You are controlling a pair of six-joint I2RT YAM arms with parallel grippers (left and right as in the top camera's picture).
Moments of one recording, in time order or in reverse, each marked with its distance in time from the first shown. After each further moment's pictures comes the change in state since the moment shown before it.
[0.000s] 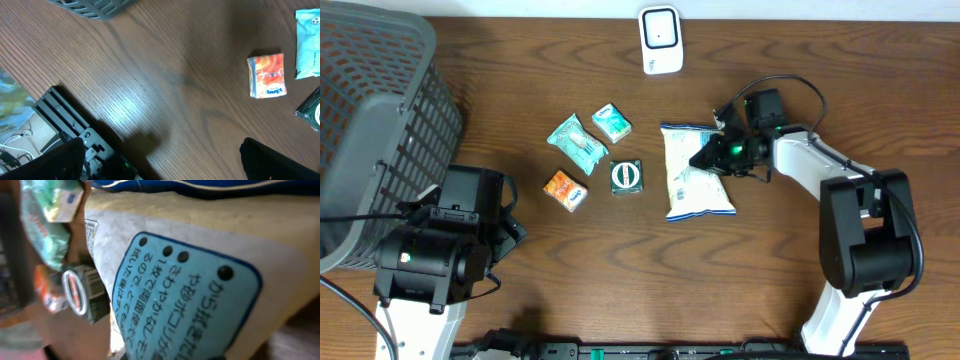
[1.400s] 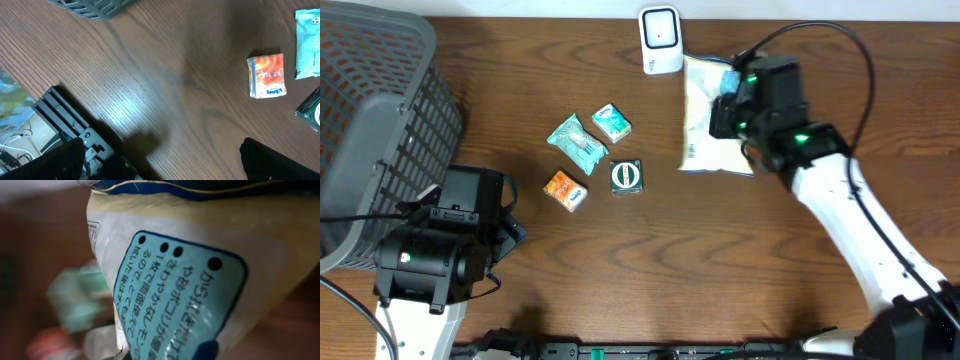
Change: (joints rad) left arm 0.000 0.000 0.000 0.000 0.000 0.000; right arm 0.169 -0.418 0.092 -0.076 0.700 -0.023
